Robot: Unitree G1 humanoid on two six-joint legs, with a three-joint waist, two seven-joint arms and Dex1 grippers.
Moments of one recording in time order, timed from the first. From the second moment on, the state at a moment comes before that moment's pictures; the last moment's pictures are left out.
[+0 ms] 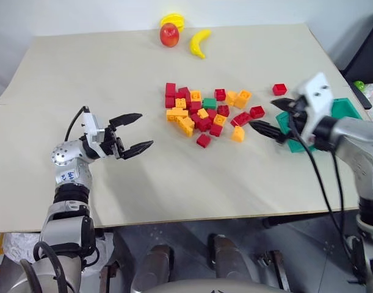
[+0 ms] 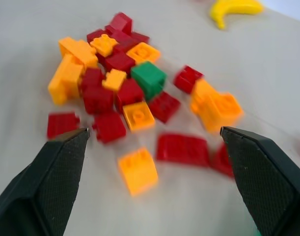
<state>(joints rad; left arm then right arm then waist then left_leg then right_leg) -0.70 0.45 0.23 0.84 -0.41 -0.39 -1.37 -0.73 -0.70 0.00 -0.05 0.37 0.81 0.68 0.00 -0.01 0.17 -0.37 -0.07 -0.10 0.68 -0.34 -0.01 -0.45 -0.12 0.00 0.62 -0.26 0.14</state>
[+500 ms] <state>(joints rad) -0.62 0.41 0.23 0.73 -0.41 -0.40 -1.30 -1.28 -0.30 0.10 1.12 0.11 0.42 0.58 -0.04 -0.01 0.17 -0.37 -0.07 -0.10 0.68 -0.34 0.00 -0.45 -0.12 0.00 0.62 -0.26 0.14</state>
